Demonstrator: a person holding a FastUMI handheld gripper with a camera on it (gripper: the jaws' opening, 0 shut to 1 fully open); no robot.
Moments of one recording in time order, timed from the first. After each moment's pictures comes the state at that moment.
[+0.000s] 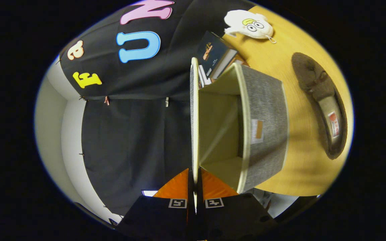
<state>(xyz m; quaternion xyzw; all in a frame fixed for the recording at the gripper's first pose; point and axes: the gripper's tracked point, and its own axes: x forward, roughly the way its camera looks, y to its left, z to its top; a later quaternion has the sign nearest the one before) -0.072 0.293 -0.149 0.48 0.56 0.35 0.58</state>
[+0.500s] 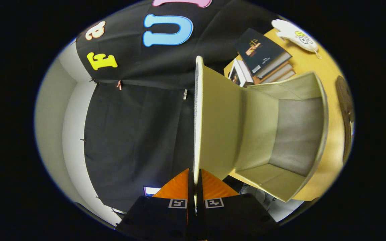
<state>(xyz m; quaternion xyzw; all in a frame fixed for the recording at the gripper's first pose) -0.060 0.394 -0.084 0.44 0.53 0.41 0.60</state>
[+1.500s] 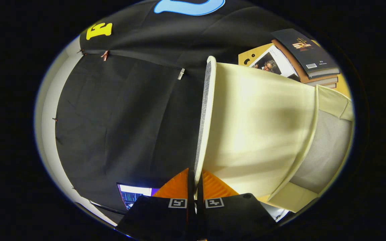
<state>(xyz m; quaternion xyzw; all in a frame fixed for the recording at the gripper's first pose) -0.063 0.558 -0.118 0.33 0.57 0.42 0.62</state>
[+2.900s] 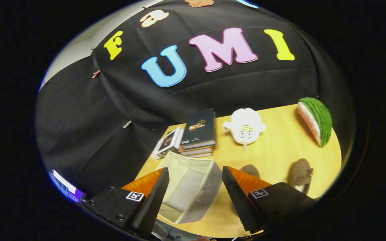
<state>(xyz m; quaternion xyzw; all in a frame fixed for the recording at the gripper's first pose) 0.015 0.162 -0.138 0.16 0.34 0.20 0.91</state>
